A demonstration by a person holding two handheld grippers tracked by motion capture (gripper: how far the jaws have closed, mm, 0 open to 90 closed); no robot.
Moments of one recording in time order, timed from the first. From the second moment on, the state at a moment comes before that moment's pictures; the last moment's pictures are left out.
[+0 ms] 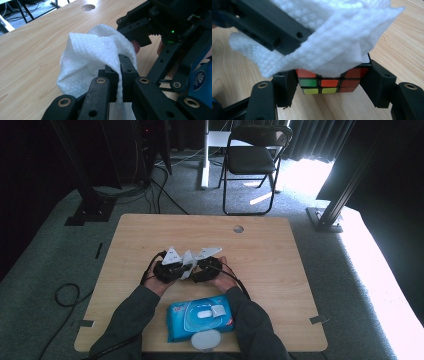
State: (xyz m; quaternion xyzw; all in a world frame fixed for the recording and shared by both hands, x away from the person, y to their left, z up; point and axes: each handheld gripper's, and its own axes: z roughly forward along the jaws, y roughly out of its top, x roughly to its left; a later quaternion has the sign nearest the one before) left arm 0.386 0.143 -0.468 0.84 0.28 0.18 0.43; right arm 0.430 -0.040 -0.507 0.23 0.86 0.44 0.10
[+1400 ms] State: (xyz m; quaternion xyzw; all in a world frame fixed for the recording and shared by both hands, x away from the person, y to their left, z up) left arm 0.401 0.176 -0.472 0.81 0.35 0.23 0.41; right arm 0.423 -0.039 -0.503 0.20 0.86 0.45 0.10
